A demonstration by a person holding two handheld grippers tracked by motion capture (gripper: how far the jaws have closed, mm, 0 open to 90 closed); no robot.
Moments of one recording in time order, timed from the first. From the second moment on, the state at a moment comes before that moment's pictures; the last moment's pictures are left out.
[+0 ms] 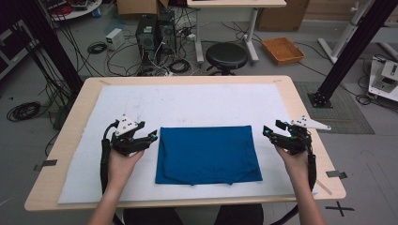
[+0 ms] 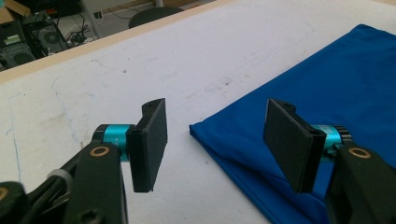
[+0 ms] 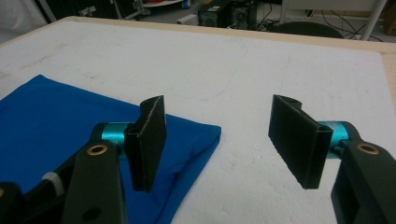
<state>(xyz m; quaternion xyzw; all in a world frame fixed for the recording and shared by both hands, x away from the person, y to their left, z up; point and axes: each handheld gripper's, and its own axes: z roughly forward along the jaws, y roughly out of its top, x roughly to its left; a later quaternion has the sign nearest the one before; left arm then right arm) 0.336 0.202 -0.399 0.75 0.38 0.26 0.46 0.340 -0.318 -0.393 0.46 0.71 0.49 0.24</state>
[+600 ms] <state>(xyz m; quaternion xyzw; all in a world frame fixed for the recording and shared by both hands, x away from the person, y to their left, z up) 0.334 0.202 -0.398 0.75 0.39 0.25 0.47 0.343 -0.318 -0.394 0.46 0.70 0.49 0.23</state>
